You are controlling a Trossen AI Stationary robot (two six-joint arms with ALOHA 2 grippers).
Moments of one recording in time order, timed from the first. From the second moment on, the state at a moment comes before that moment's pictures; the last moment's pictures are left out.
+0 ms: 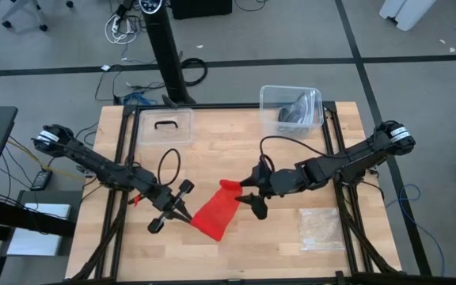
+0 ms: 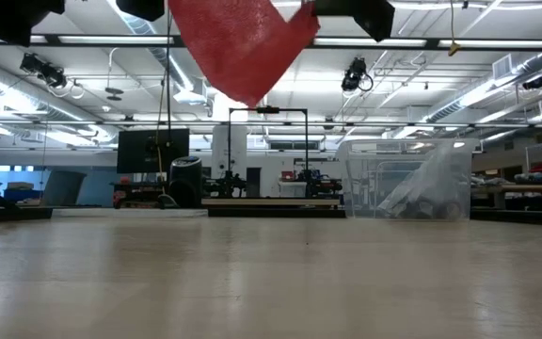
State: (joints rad) left arm -0.39 1.15 0.43 0.73 0.26 0.13; right arm 0.35 1.44 1.10 -0.11 0.30 0.59
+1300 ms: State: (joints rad) left arm -0.31 1.15 0.43 1.05 0.08 0.12; right arm 0.57 1.48 0.77 0.41 0.64 0.50
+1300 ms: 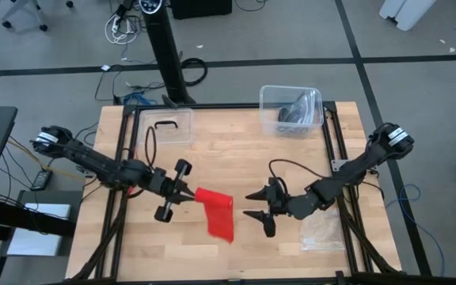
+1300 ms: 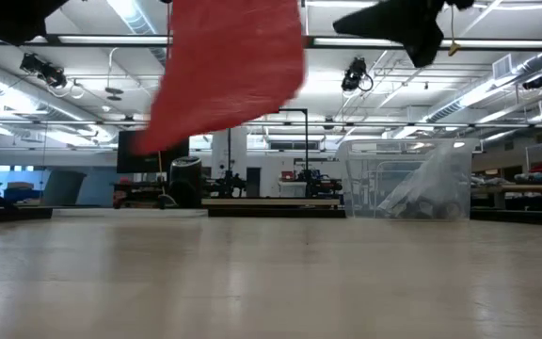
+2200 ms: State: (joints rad) left arm -0.20 1.14 0.43 1.17 0.11 0.10; right arm 0.45 1.70 0.73 0.70 0.67 0.41
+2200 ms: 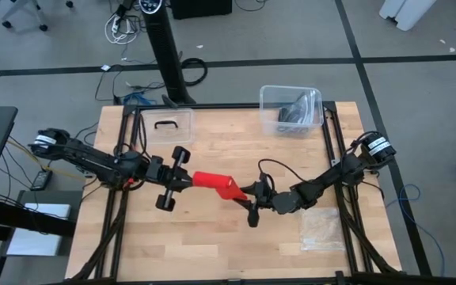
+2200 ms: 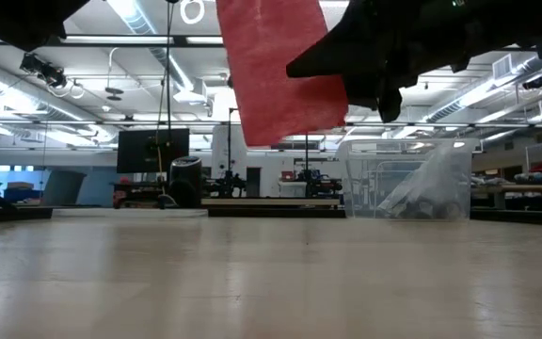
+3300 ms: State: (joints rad) left arm 0.17 1.11 0.43 0.96 0.00 0.18; right arm 0.59 1.70 0.89 0.79 0.62 0.16
